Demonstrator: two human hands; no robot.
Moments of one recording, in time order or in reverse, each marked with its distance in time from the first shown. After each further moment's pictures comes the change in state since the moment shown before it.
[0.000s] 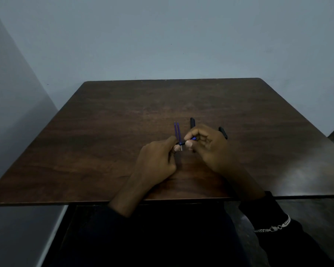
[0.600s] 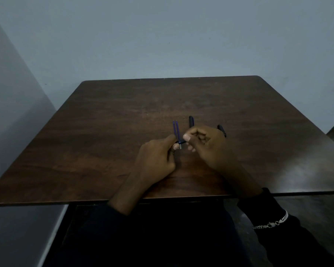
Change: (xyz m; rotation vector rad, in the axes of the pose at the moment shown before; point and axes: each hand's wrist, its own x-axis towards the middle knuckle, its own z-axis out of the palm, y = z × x) left_hand 0.001 0.001 -0.001 -0.007 0.015 0.024; right_hand 0.000 -0.003 0.003 -0.121 0.058 0.021
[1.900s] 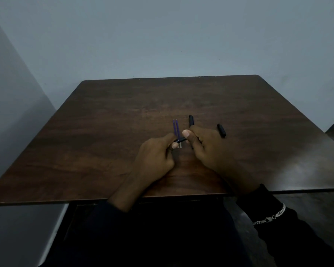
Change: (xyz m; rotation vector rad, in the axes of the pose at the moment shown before) left_hand 0.001 -0.002 -0.003 -0.062 -0.009 -0.031; right_hand 0.000 -0.021 -0.001 -0.283 0.028 -0.211
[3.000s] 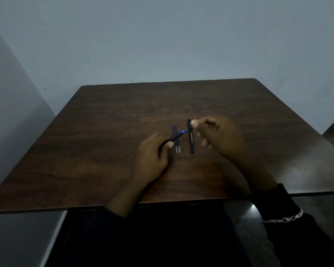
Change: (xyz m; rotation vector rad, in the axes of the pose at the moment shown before) left_hand 0.007 -0.007 0.002 -0.157 0.110 -0.087; right_hand 0.021 0.009 -0.036 0.211 0.001 0.397
